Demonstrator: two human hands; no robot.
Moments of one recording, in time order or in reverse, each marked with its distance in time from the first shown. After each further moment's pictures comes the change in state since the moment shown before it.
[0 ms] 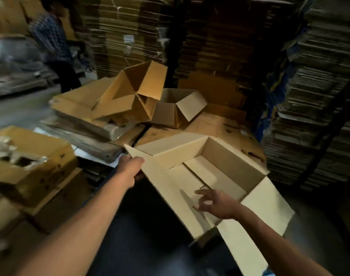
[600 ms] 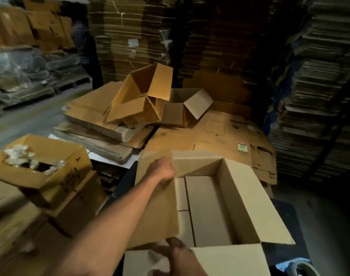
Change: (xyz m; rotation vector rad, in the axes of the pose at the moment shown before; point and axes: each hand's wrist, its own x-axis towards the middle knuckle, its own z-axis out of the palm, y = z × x) left_hand 0.000 -0.008 0.009 1.103 -0.174 0.331; right_hand -0.053 -0.142 0.199 0.125 -0.075 0.051
